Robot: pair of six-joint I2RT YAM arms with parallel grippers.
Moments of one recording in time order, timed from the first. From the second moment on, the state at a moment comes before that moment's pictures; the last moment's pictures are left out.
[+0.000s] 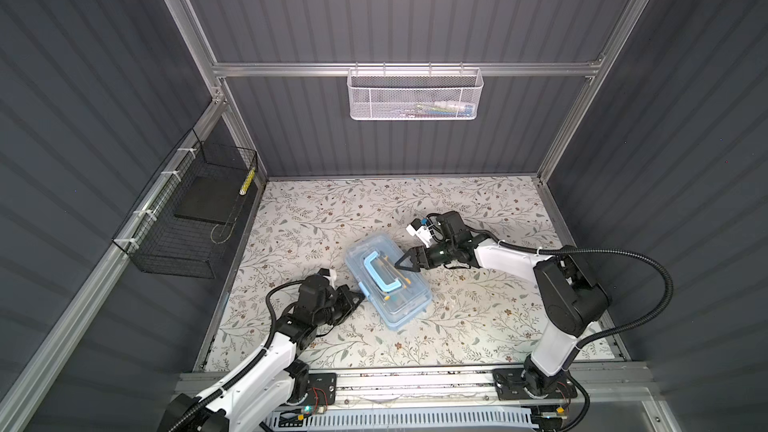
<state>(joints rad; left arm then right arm) -0.46 0.86 0.22 -0.01 0.40 -1.10 0.56 1.77 1.04 -0.12 -0.80 0.33</state>
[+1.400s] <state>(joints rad) -0.46 1.08 0.53 -0.33 0.26 -0.92 0.61 1.80 1.16 -0.29 -0.69 0.30</state>
